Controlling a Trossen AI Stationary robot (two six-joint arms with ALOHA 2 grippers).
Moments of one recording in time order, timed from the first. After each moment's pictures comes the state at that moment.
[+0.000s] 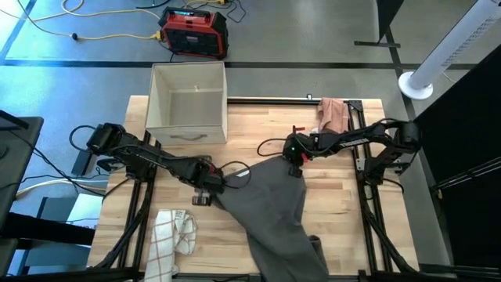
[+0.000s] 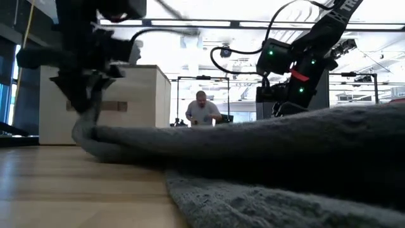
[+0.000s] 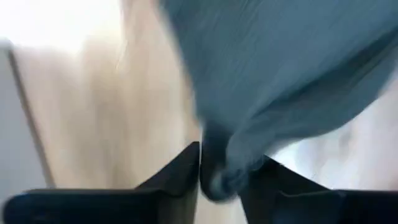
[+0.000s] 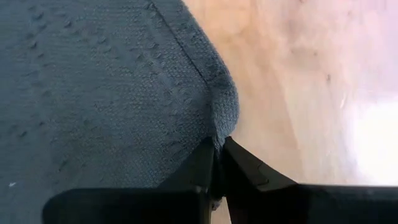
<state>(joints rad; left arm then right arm) -0.25 1.57 1.00 -0.96 -0.16 -0.27 -0.21 1.61 0.72 -0.27 0.06 -0.02</state>
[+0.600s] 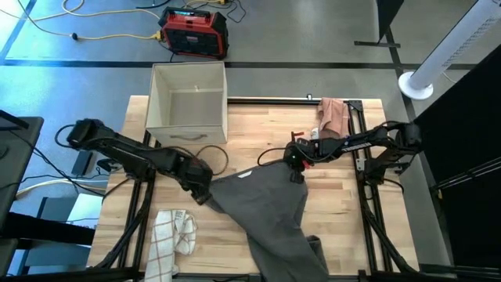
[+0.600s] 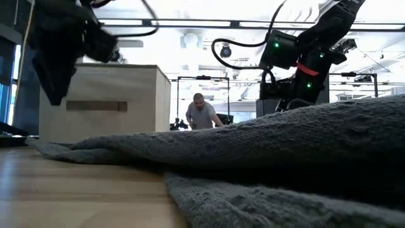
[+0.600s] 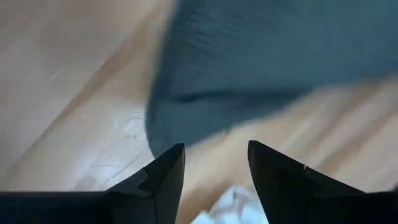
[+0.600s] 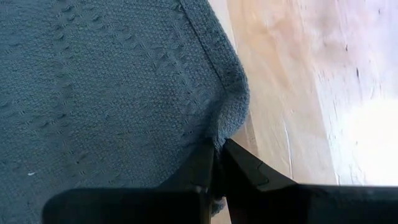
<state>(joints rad) -0.24 1.29 0.81 -0.82 0.04 -1.10 -0.13 1.59 0.72 -0.31 0.11 0.03</state>
